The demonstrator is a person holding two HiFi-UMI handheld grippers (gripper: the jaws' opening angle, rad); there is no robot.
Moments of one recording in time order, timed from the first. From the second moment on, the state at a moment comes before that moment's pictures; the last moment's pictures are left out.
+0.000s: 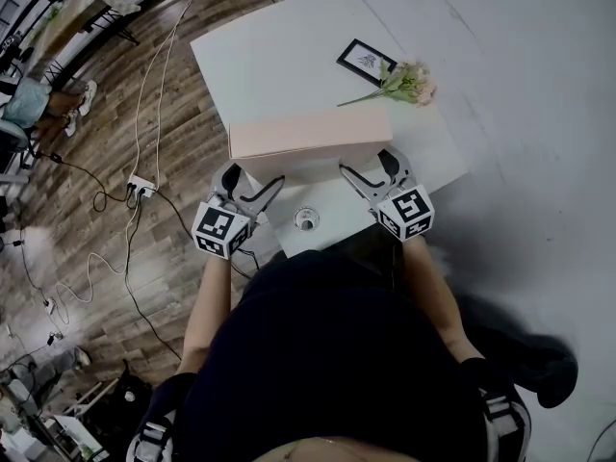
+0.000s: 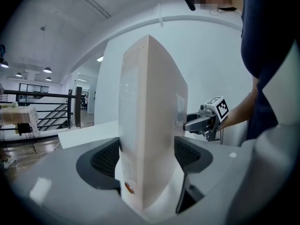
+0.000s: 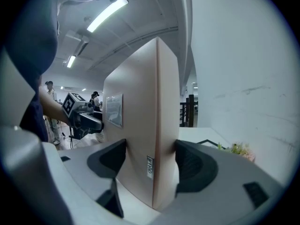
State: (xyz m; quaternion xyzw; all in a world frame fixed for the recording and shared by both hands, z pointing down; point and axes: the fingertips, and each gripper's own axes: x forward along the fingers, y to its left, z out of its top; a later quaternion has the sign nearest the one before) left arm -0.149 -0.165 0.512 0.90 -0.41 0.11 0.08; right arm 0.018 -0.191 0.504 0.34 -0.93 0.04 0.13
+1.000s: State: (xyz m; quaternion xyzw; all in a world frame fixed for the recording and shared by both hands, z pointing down) left arm -0.134 -0.176 0.506 0.93 -0.31 0.15 0.11; right arm 0.042 -0.189 0.493 0.39 -0.91 0.07 0.13
